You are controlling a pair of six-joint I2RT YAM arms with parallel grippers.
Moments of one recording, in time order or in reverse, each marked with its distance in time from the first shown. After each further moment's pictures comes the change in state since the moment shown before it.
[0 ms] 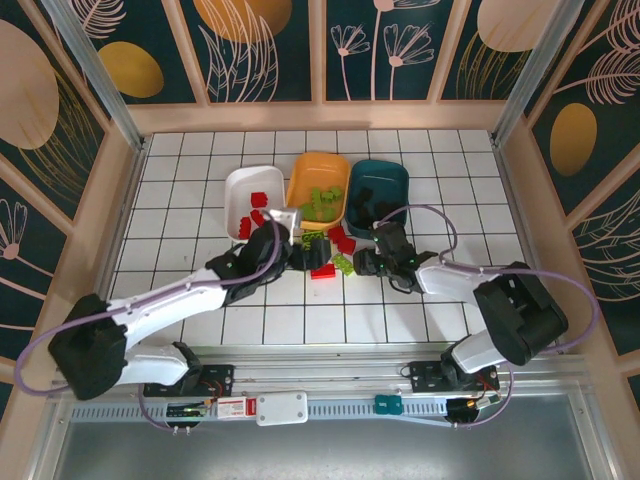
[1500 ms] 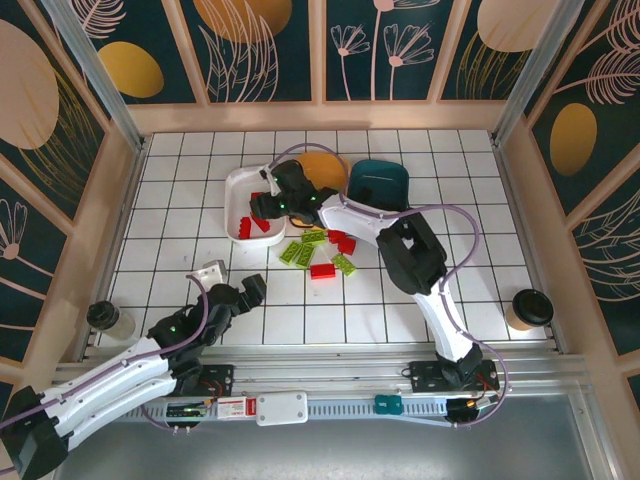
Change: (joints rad) left arm 0.000 -0.669 -0.493 -0.284 -0.344 -0.334; right arm 0.217 0.785 1.190 -0.133 -0.205 -0.048
